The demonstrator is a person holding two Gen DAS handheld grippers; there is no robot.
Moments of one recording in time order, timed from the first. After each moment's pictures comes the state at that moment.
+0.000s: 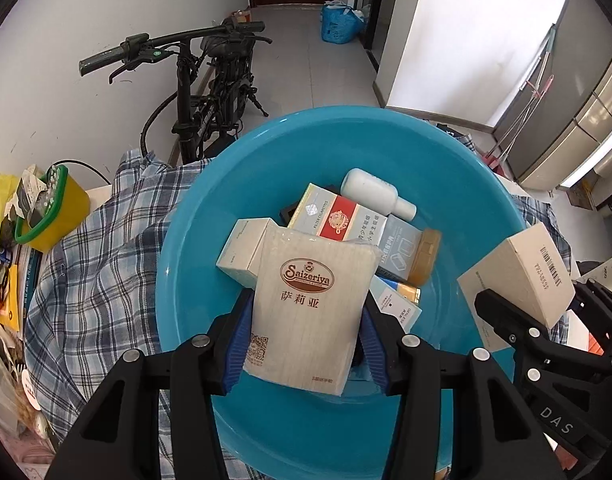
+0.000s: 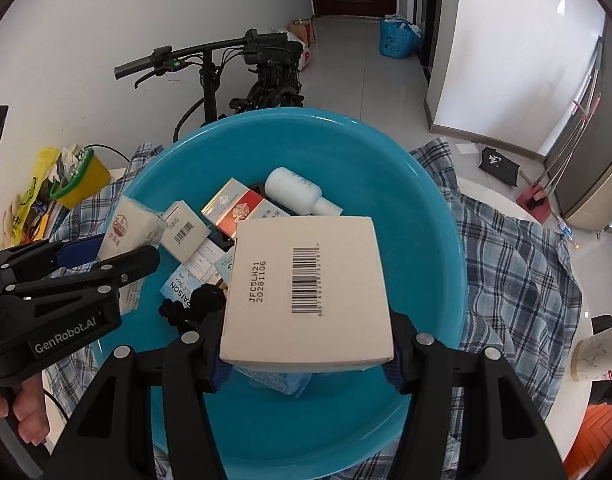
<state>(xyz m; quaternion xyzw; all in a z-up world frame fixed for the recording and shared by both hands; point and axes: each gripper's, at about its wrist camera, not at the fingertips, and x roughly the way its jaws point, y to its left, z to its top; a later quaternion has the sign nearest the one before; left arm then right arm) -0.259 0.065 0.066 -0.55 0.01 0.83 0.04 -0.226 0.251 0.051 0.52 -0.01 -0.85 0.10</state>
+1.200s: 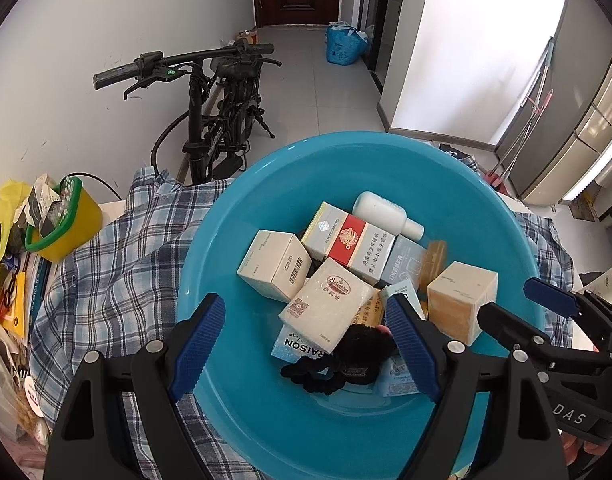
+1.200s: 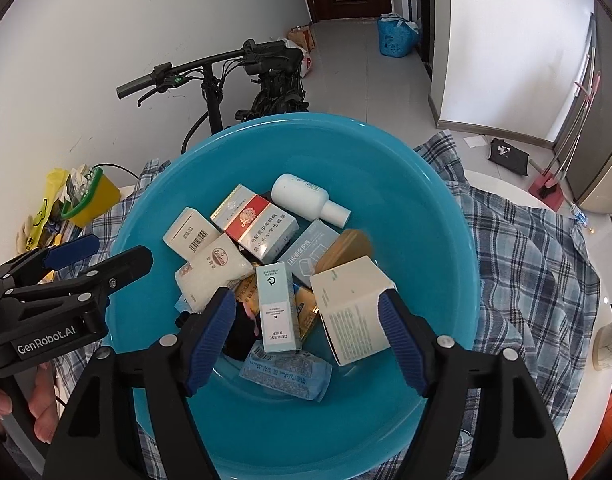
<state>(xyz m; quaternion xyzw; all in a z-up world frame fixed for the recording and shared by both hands) -0.253 0.055 0.077 -0.52 0.01 0.85 0.03 -0.229 0.253 0.051 0.52 -0.05 -0.85 0.11</state>
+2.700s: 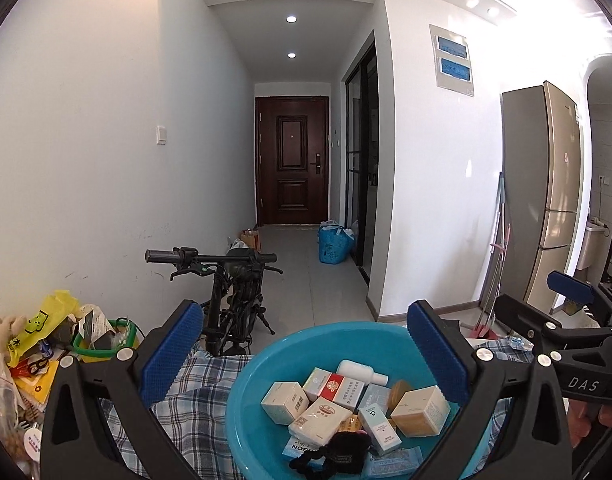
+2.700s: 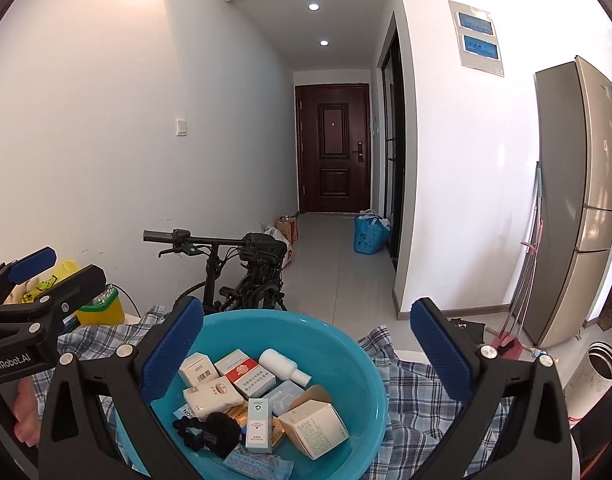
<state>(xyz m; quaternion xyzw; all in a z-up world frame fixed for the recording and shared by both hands) -0.104 0.040 0.185 -0.14 0.00 0.99 0.05 -0.117 0.265 0.154 0.16 0.00 -0.99 0.07</state>
